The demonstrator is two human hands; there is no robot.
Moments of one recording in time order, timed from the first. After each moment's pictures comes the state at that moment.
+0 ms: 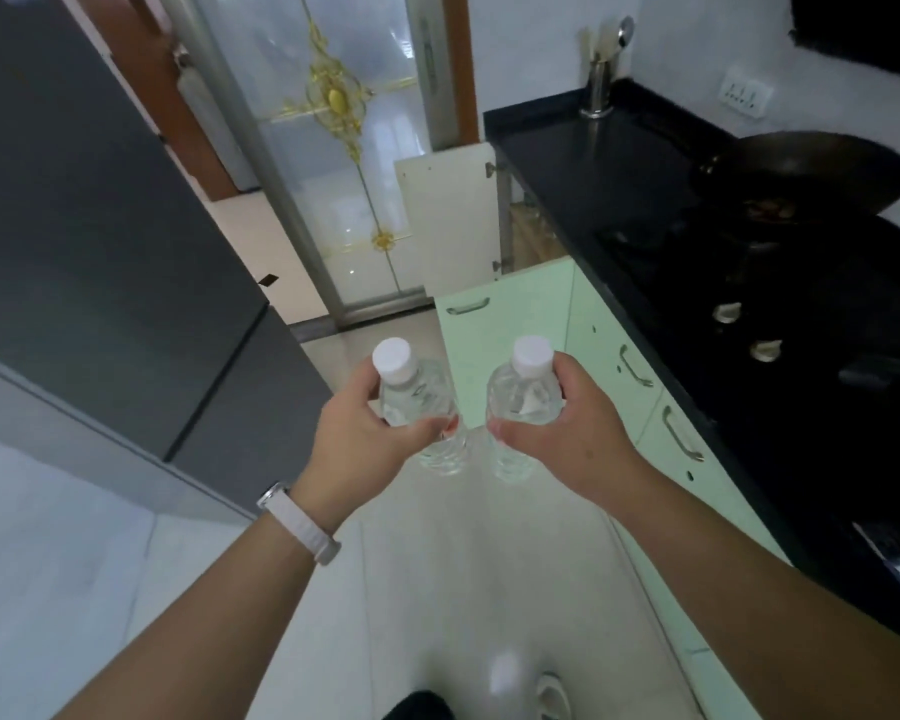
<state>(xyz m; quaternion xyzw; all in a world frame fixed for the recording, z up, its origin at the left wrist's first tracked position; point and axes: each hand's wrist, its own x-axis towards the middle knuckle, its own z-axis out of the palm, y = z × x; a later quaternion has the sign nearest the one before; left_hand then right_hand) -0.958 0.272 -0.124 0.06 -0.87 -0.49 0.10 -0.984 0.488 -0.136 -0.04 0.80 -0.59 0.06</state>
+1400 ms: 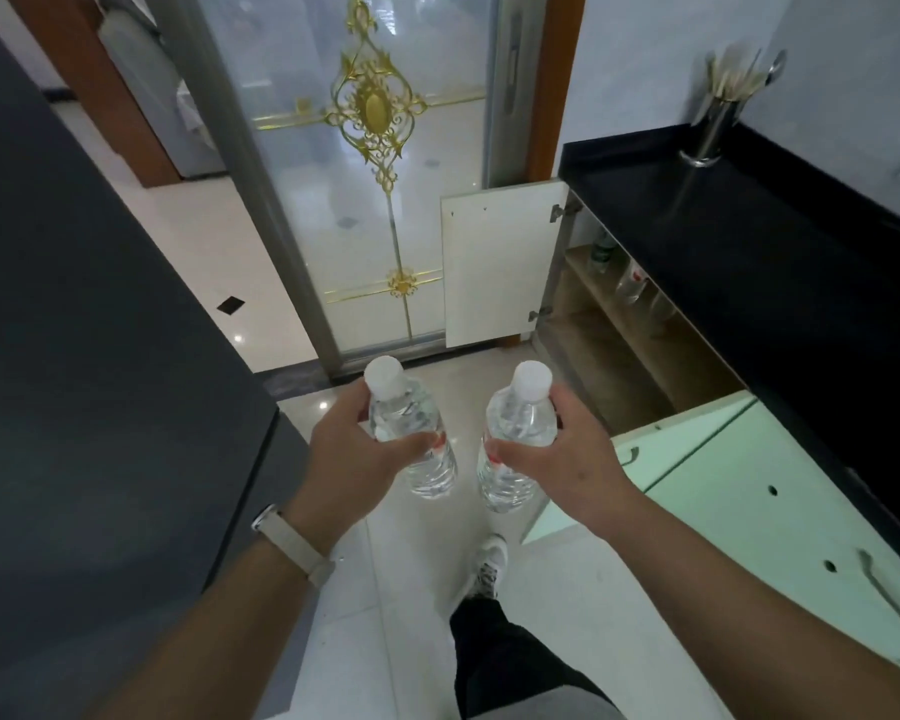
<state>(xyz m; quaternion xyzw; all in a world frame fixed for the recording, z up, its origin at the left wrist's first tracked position) -1.383 -0.078 -0.187 0.08 -0.83 -0.55 0.05 -1.396 0.143 -0.184 0.03 0.84 -0.54 0.09</state>
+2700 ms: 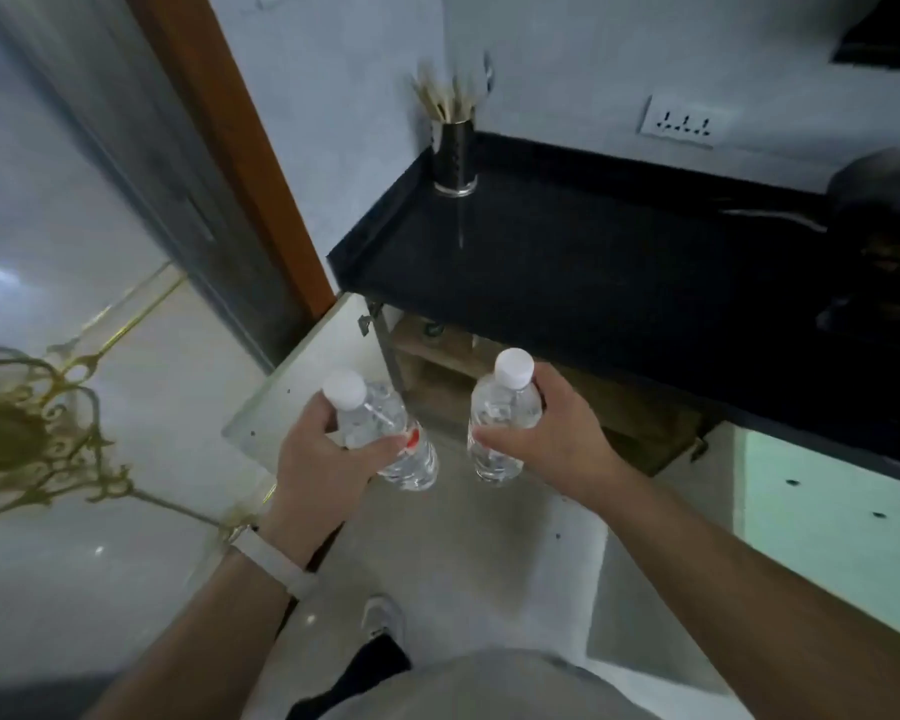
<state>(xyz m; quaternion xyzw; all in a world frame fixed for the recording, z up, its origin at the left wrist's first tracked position) -1.952 -0.002 -0.208 -0.19 -0.83 -0.50 -0.15 -1.805 0.186 -0.198 0.35 0.76 -0.53 -0.13</state>
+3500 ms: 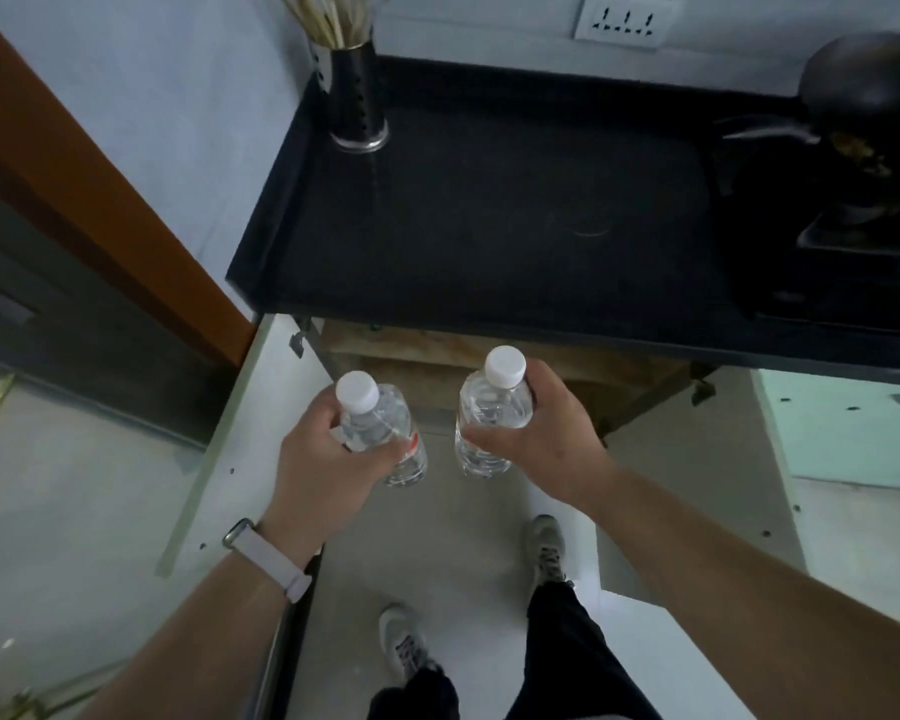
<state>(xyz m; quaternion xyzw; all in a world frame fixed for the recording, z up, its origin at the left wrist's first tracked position) -2.117 0.073 -0.284 -0.33 -0.78 -0.43 -0.30 -1.926 0.205 -0.270 0.51 0.70 -0.49 -0.13</state>
